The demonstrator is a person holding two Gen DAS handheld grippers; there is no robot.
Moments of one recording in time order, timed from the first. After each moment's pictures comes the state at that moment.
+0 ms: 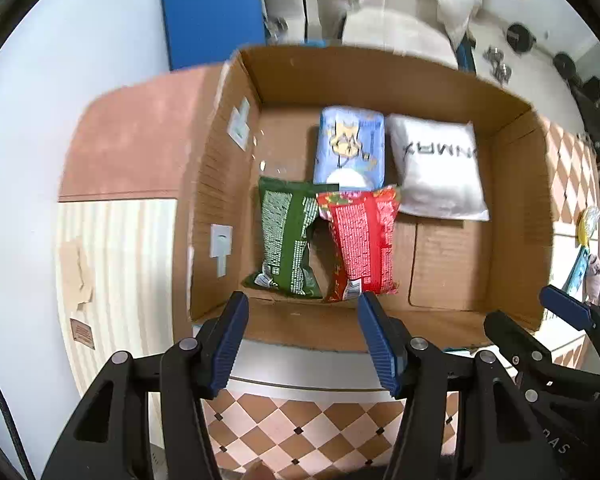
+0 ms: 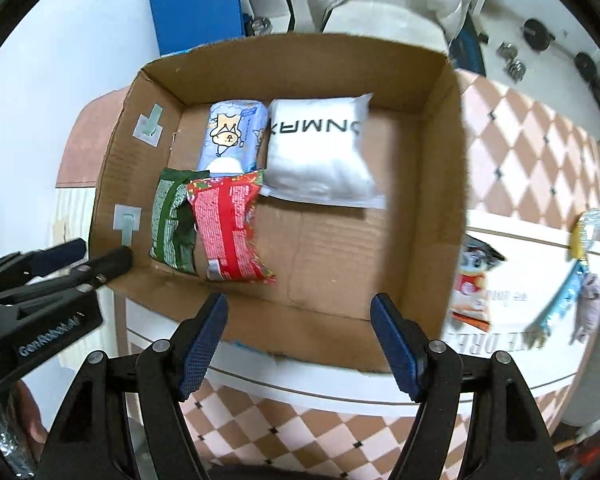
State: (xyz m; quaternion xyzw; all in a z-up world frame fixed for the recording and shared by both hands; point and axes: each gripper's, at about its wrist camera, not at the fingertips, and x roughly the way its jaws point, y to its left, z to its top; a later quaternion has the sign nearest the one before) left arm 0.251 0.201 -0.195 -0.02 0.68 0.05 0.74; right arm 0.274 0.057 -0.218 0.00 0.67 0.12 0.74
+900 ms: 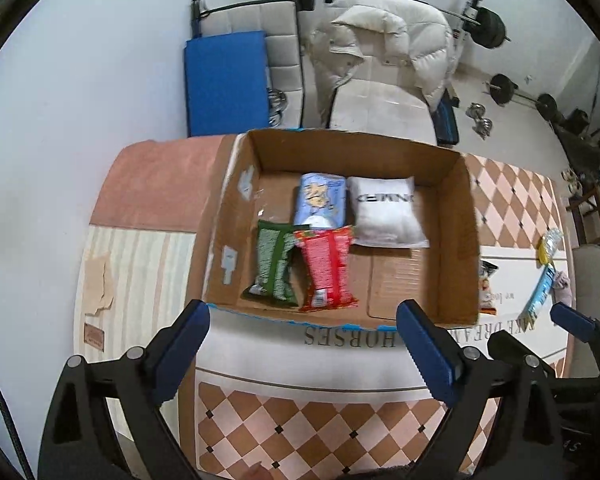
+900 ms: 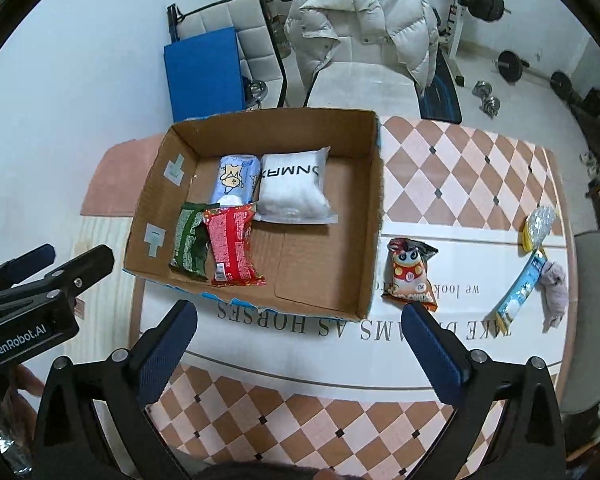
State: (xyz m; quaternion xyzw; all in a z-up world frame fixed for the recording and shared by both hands) left arm 0.204 0.158 -0.102 -0.01 0.58 0.05 0.81; right arm 0.208 -0.016 -0.125 0.03 0.58 0.11 0.80
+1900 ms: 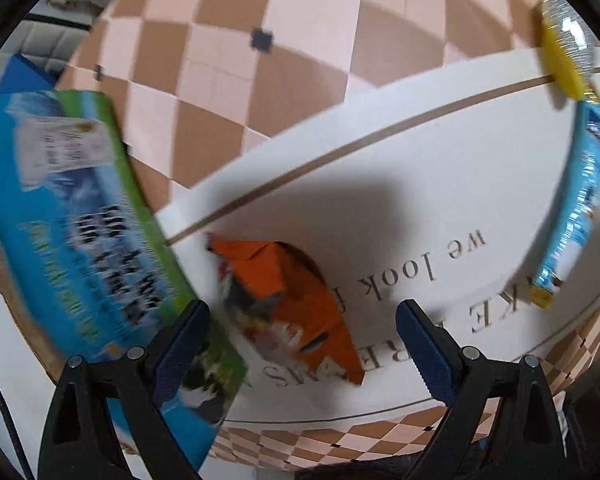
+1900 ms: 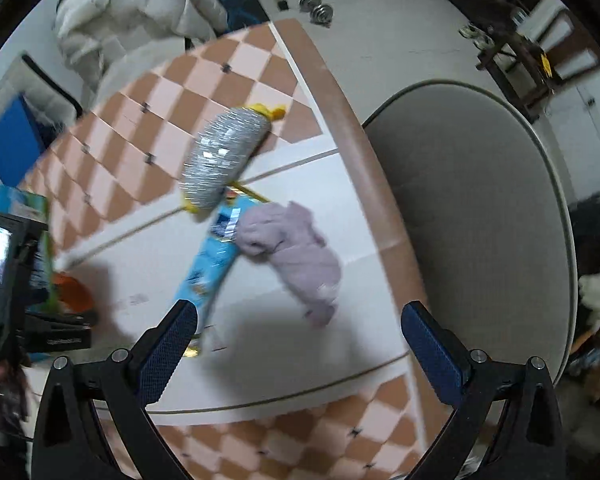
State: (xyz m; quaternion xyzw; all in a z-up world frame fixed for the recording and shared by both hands) left arm 0.320 -0.171 -0.361 0.21 0.79 -0.06 0.57; right arm 0.260 -0.426 -0.249 0.09 0.66 -0.11 0.74
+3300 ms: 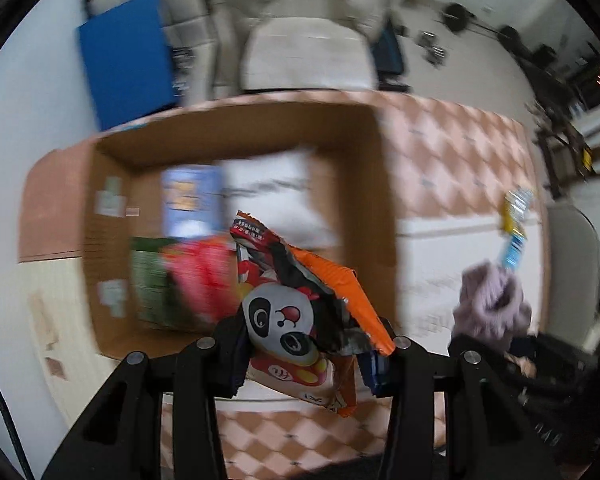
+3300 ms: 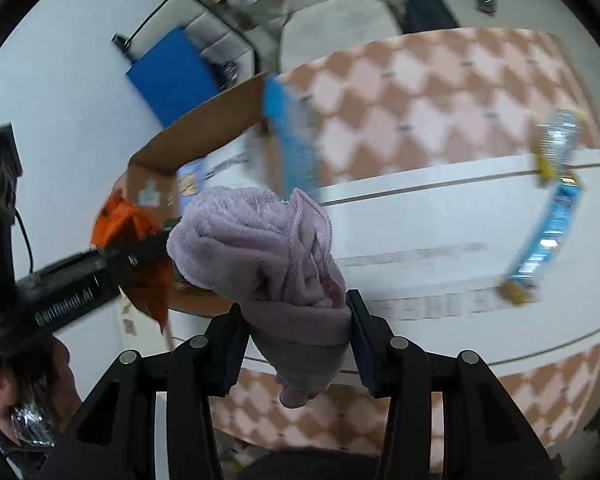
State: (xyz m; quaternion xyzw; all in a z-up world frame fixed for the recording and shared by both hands) left arm 0.306 0.088 -0.169 -0.01 0.68 -0.04 0.73; right arm 0.272 -0.121 -0.185 0.19 0.66 0.13 0.72
